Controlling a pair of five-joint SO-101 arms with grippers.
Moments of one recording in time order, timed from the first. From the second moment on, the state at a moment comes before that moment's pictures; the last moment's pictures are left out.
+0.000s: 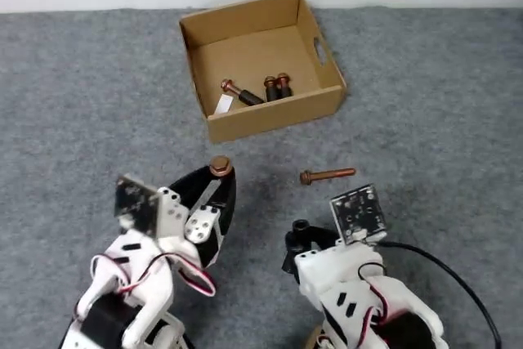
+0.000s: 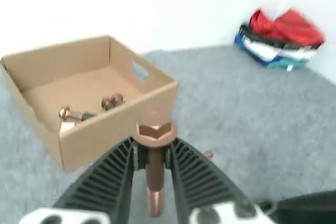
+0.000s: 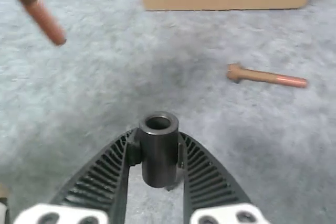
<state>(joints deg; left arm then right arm) 27.0 -96.0 72.6 50.4 19.0 -34.0 -103.7 67.9 83.6 -11.5</state>
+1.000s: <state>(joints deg) 42.1 -103.4 78.3 50.1 28.3 -43.7 -102.9 68.0 82.2 -11.2</state>
